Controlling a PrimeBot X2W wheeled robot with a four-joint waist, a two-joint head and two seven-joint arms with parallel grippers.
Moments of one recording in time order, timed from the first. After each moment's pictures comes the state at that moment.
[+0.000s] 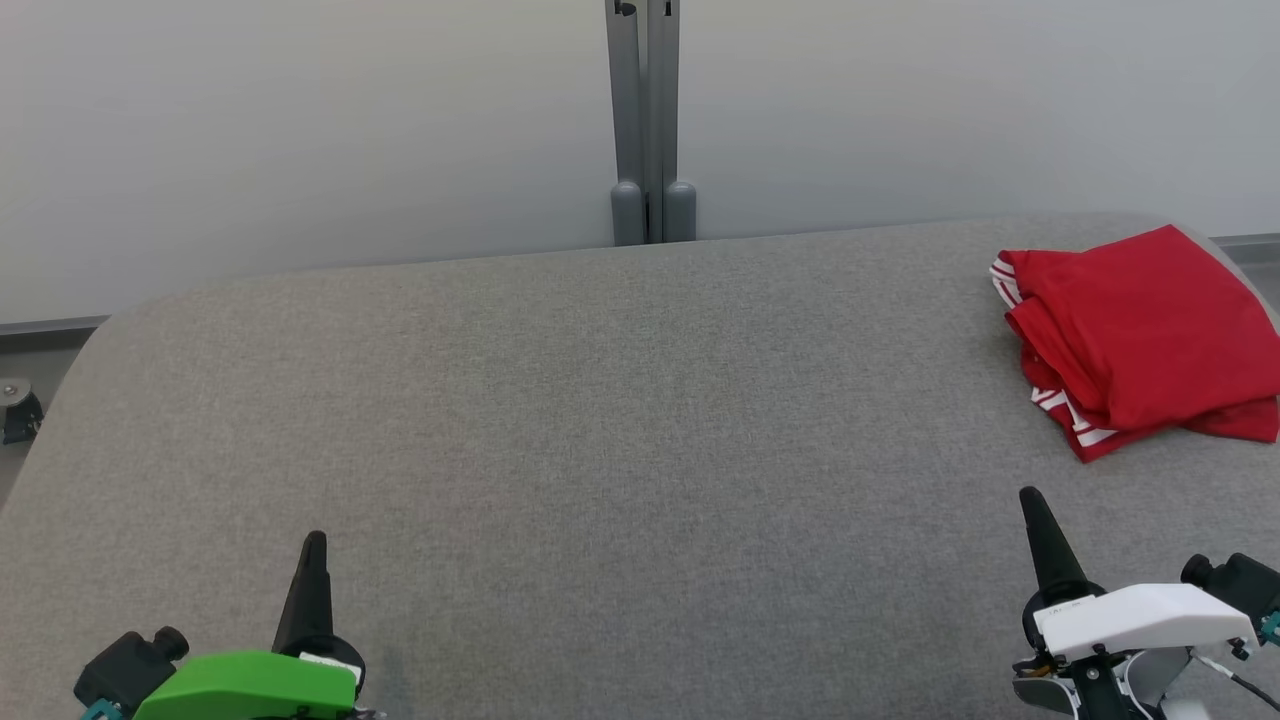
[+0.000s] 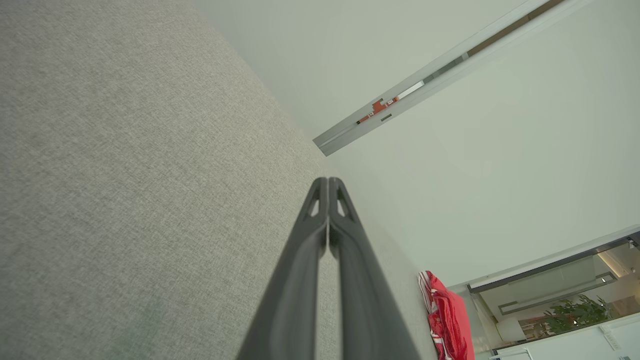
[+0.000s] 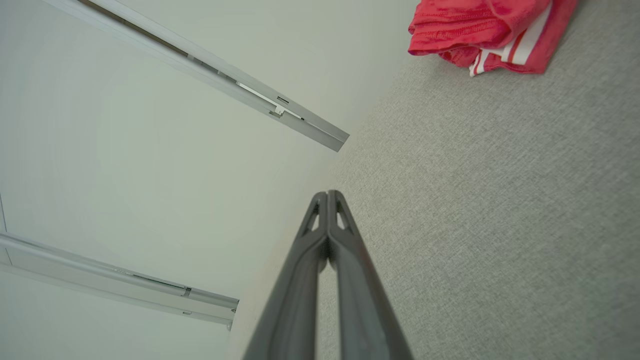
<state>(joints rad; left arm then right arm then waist) 0.03 0.07 -0.03 0.19 -1.08 -0.08 -0.06 0.01 -0.07 -0.03 0.21 1.07 0.13 -0.04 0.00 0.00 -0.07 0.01</state>
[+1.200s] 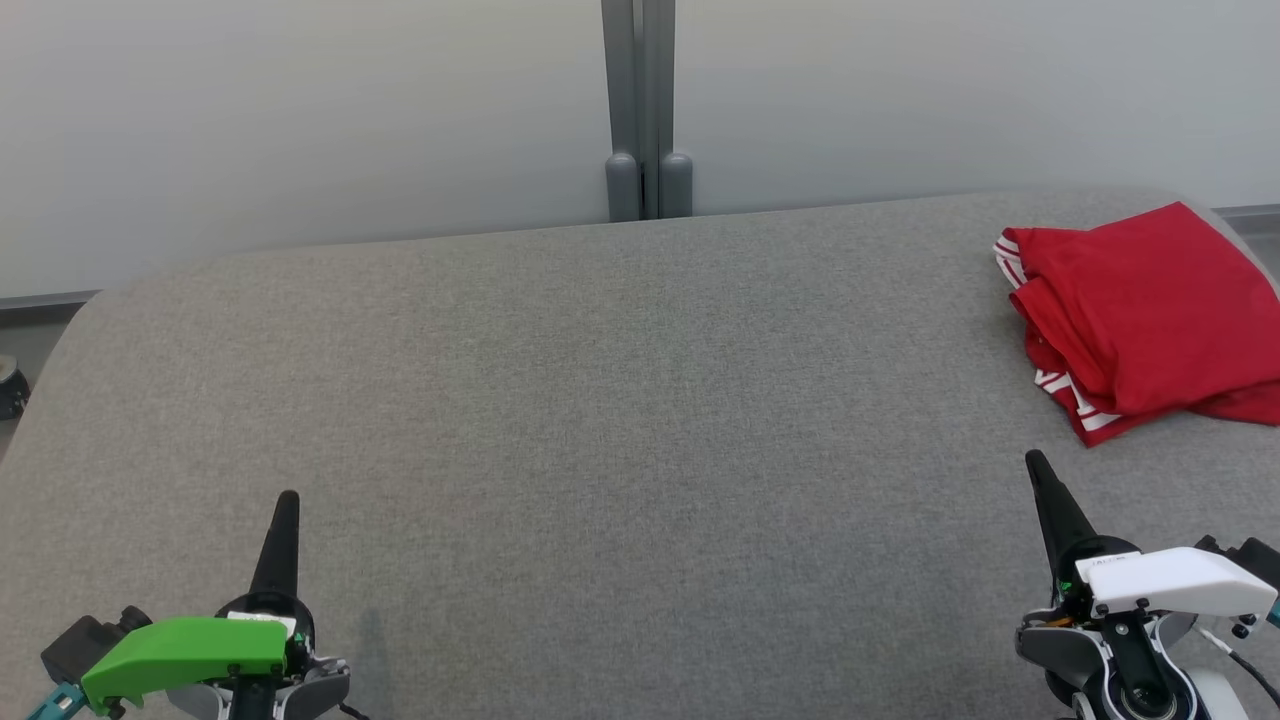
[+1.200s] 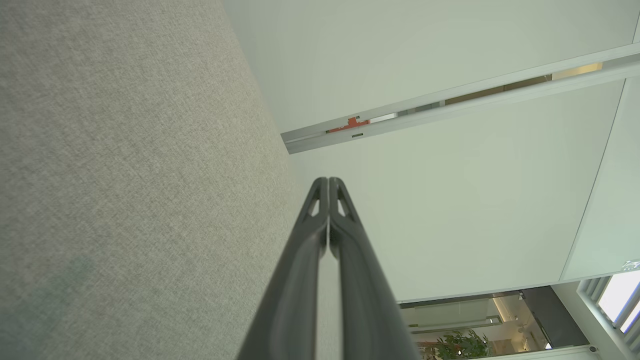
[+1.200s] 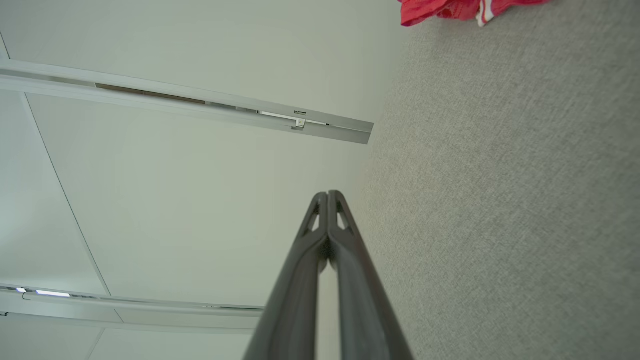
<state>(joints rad) -0.05 0.07 0.04 0.22 -1.41 -0.11 0.03 -0.06 -0.06 -0.08 0.23 1.40 0.13 0.05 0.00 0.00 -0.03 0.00</state>
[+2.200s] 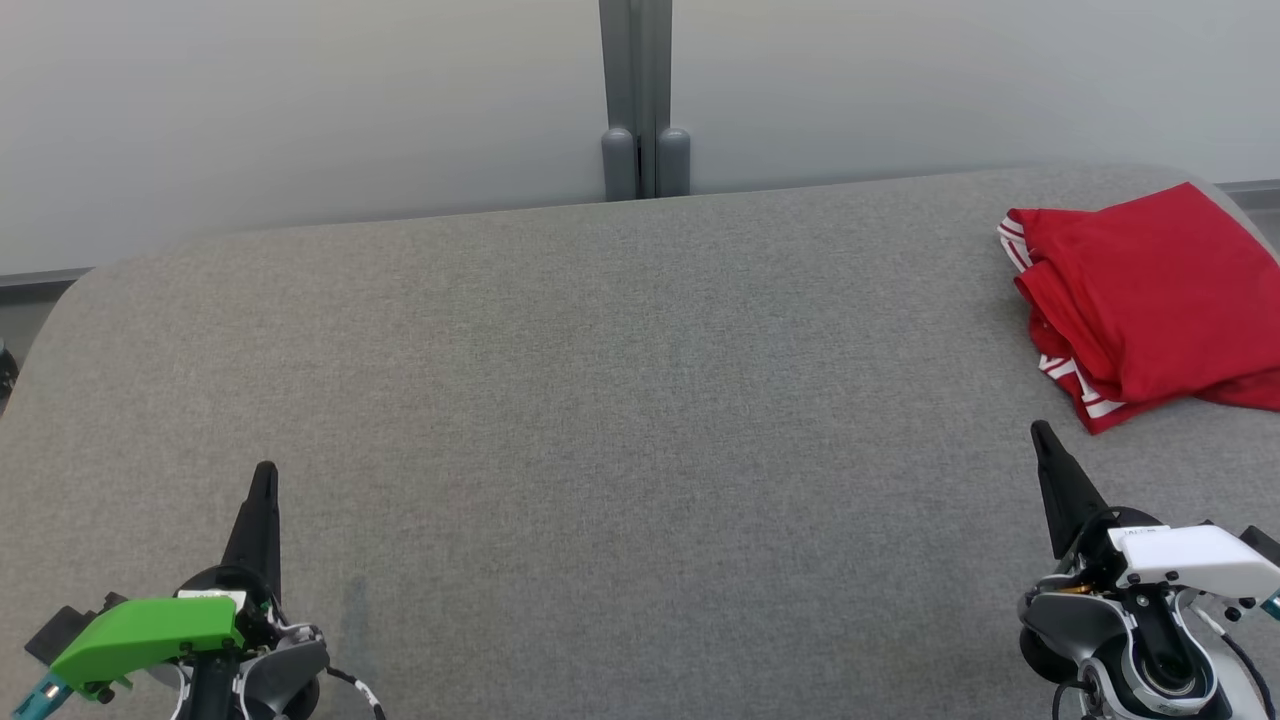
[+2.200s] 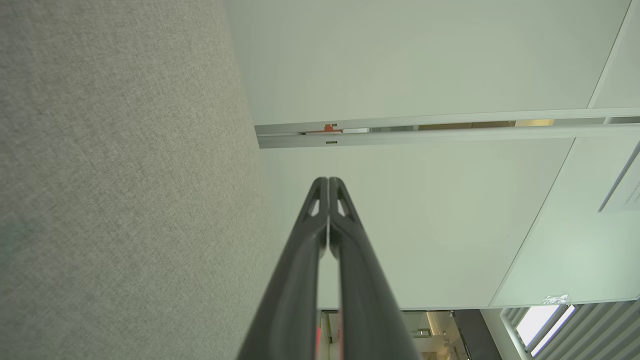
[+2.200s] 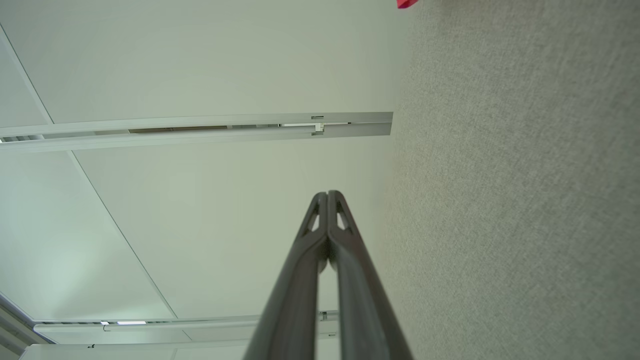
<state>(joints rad) -0.10 0.07 0.09 0.24 -1.63 -0.13 0.09 -0.10 -0.05 -0.11 0.24 1.61 0.13 0.11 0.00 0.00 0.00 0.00</state>
